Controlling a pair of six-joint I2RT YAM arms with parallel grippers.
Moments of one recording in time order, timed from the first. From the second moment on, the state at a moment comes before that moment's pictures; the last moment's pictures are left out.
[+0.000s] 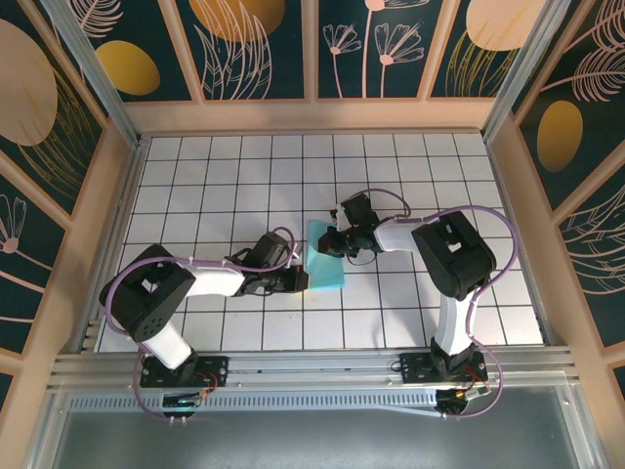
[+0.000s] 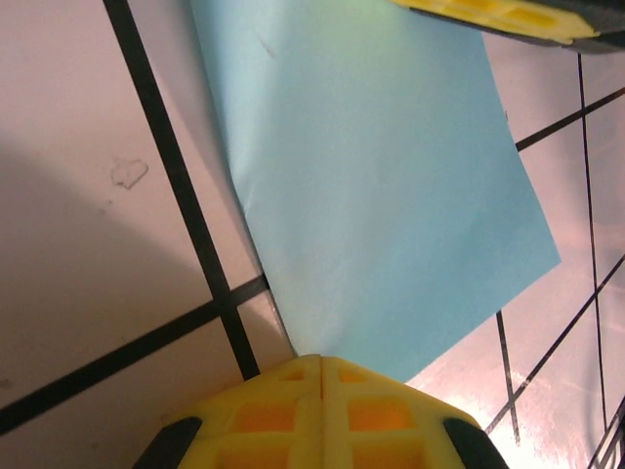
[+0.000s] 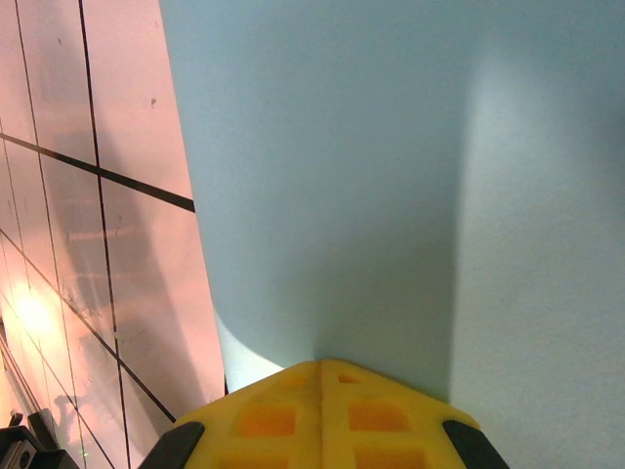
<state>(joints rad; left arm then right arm) -0.74 1.65 0.60 0.14 0.40 -0.70 0.57 1.90 0.95 -0.01 -0.53 0.65</state>
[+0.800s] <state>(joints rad) -0.72 1.63 0.75 0.03 0.42 -0.71 0.57 1.90 0.96 -0.01 -0.53 0.65</state>
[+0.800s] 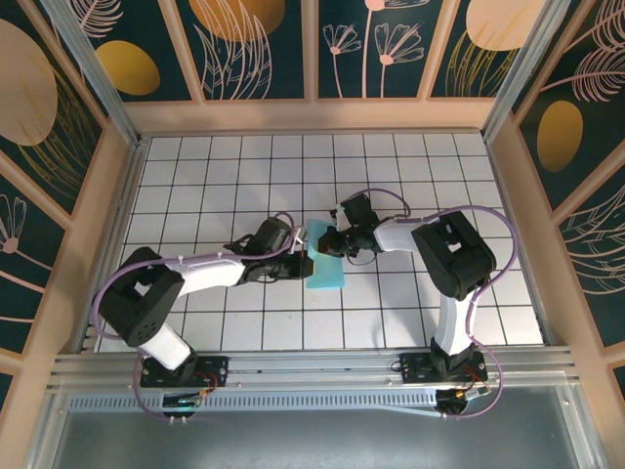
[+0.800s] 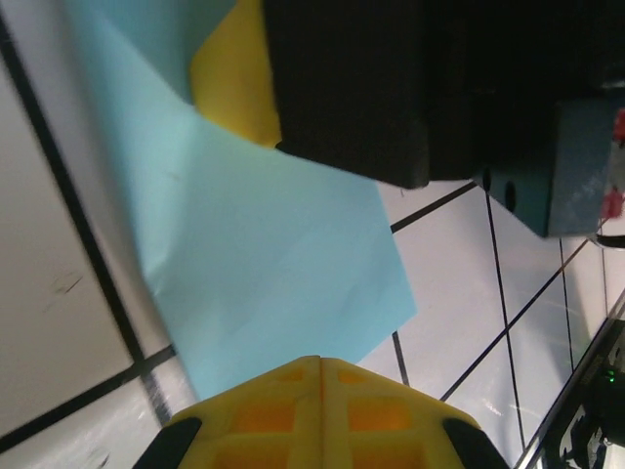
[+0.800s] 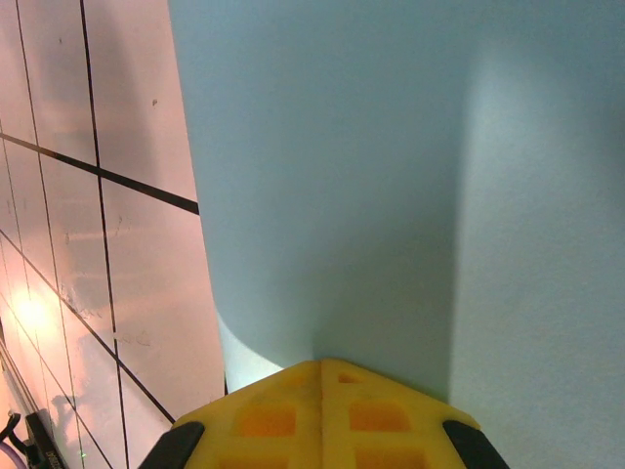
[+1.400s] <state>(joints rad) -0.73 1.72 0.68 0.12 0.46 -0.69 0.58 1.90 0.96 -0.02 -0.52 0.65</state>
